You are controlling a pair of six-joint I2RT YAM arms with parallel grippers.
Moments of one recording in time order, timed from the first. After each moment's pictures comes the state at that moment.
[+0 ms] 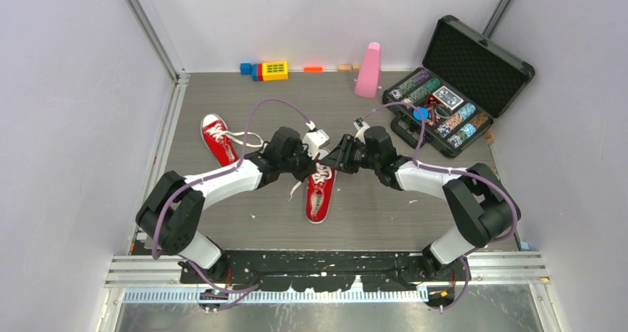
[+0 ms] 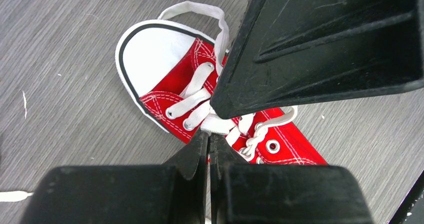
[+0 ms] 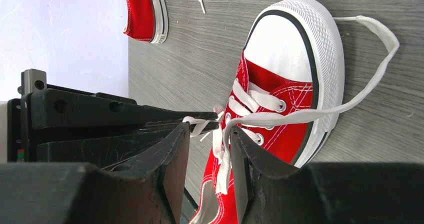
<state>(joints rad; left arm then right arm) -0.68 1.53 0.87 -0.01 0.27 0.13 0.55 1.55 0.71 0.36 -0.41 0.90</state>
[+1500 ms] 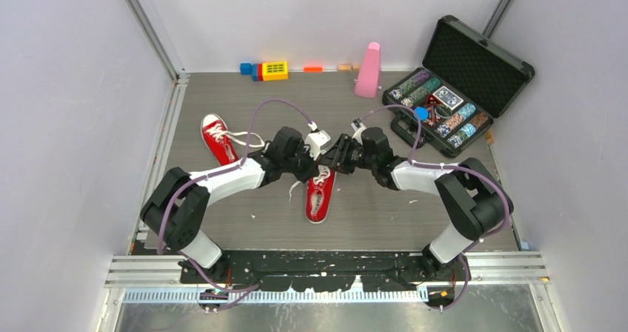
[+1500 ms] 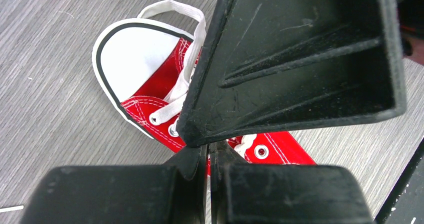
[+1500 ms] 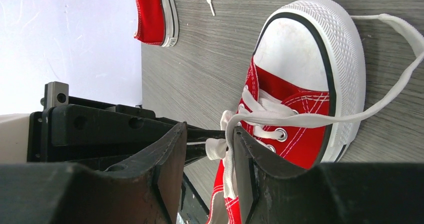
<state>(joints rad) -0.68 1.57 0.88 -0.02 0.31 0.10 0.56 1.61 0.71 0.45 -0.42 0.98</state>
